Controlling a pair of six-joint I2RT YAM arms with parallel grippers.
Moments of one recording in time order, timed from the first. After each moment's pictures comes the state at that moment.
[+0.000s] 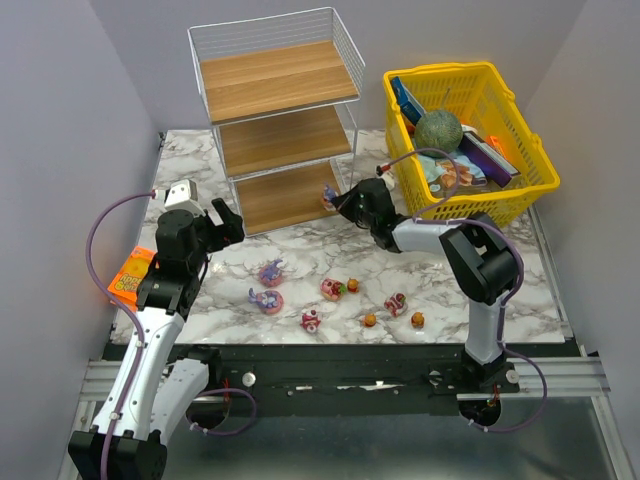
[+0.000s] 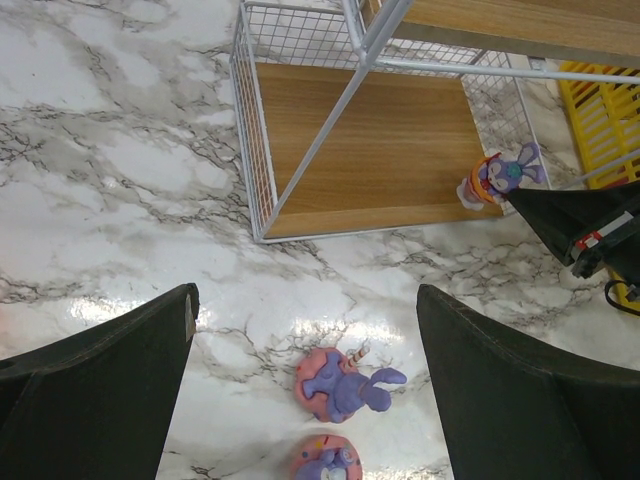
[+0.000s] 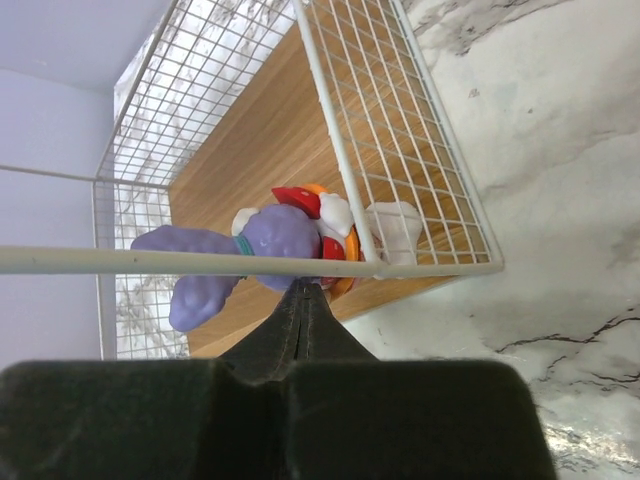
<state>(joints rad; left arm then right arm) -0.14 0.75 0.74 -0.34 -0.06 -0.40 0.59 1.97 1.10 0.48 0.15 1.00</state>
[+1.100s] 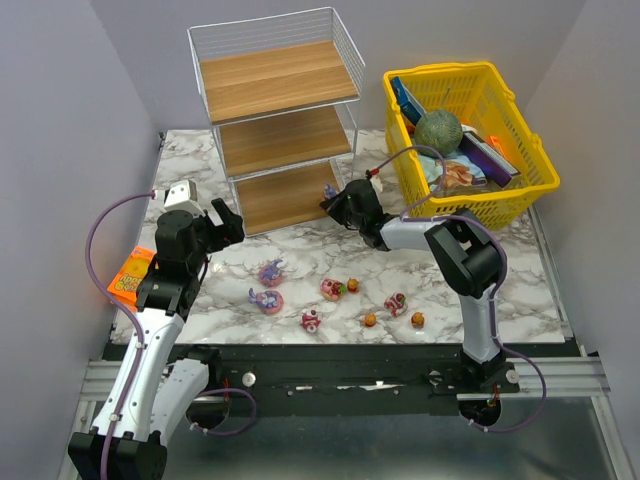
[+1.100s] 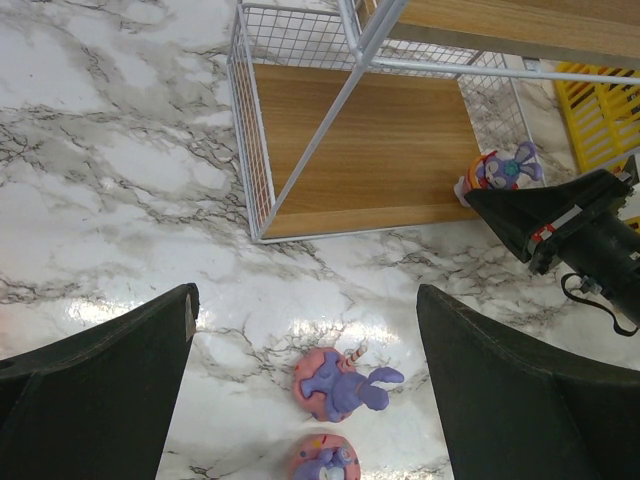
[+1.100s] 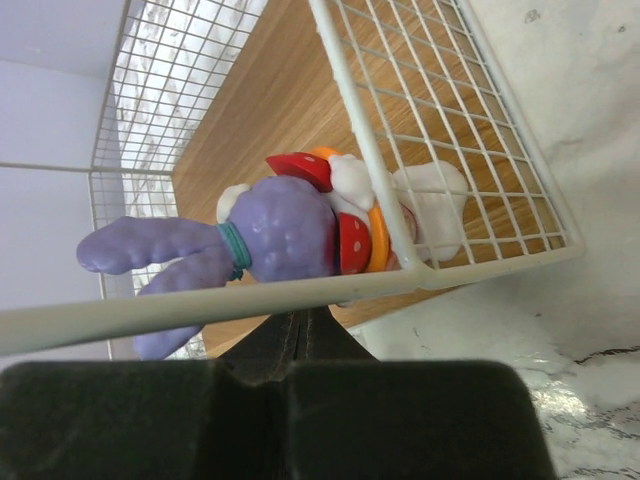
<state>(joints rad) -0.14 0.75 0.74 -0.34 -0.06 -0.40 0.63 2.07 1.19 0.45 0.13 1.10</state>
